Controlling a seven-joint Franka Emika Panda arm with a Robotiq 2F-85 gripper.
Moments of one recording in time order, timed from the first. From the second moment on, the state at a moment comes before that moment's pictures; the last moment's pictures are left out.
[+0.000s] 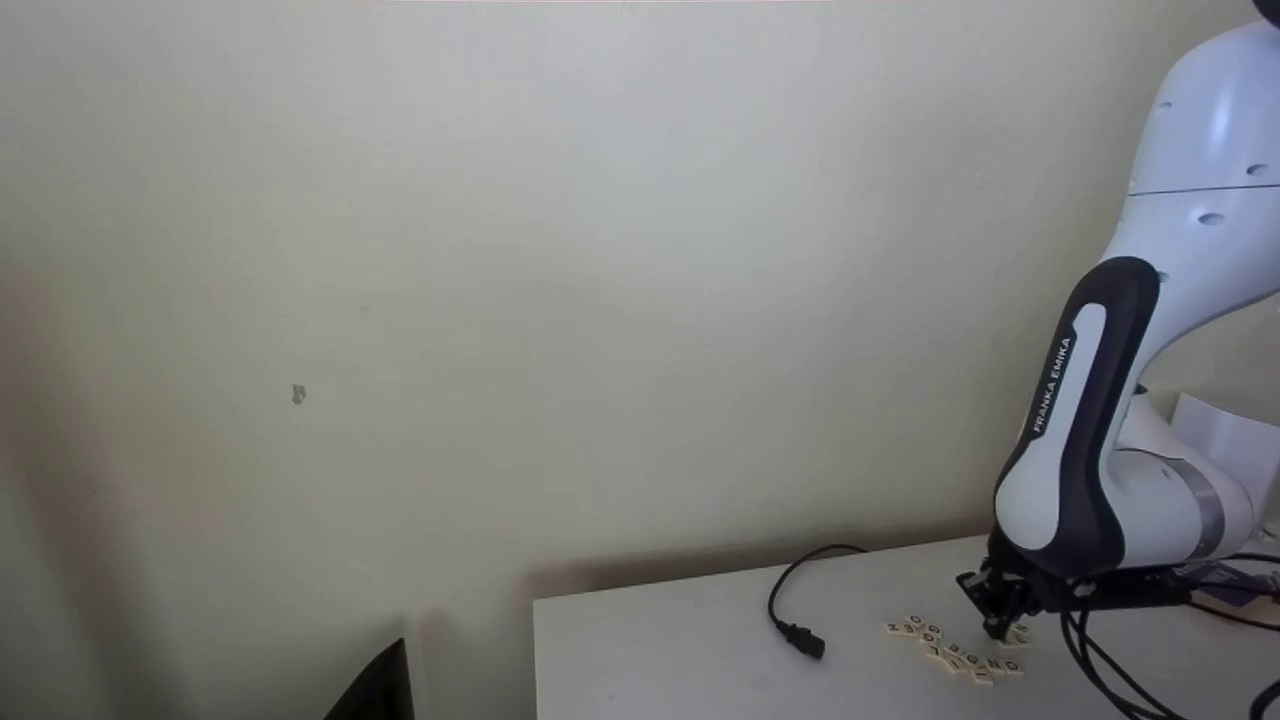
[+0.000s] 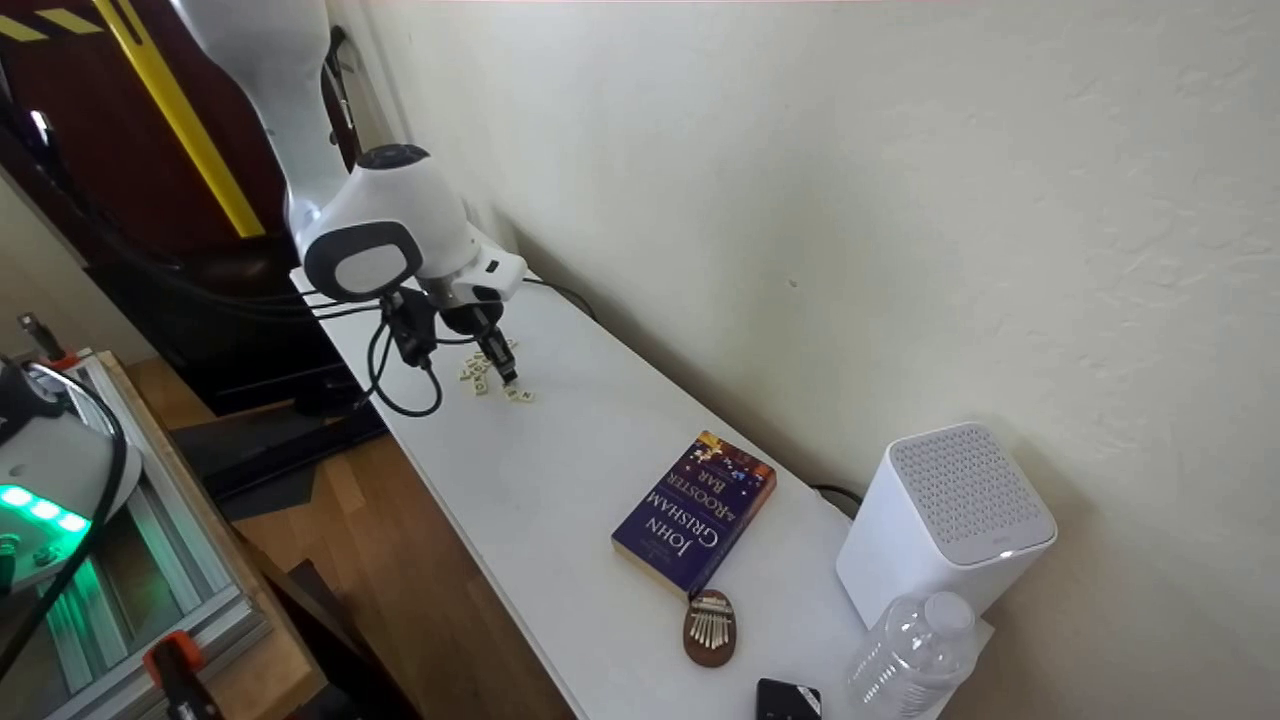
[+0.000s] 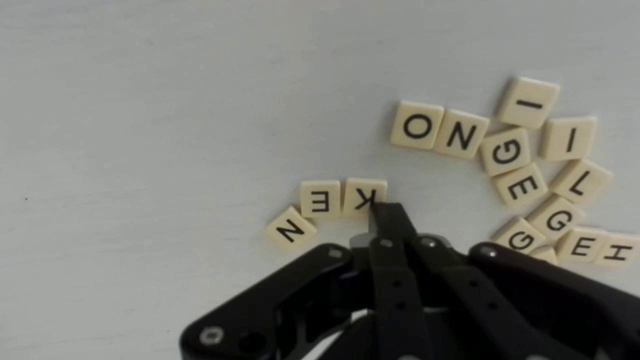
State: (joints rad) arm -0.09 0.73 -0.02 -2.46 0.17 3.36 0.03
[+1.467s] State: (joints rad) arm -0.20 0.71 -0.01 -2.48 0.12 3.41 0.08
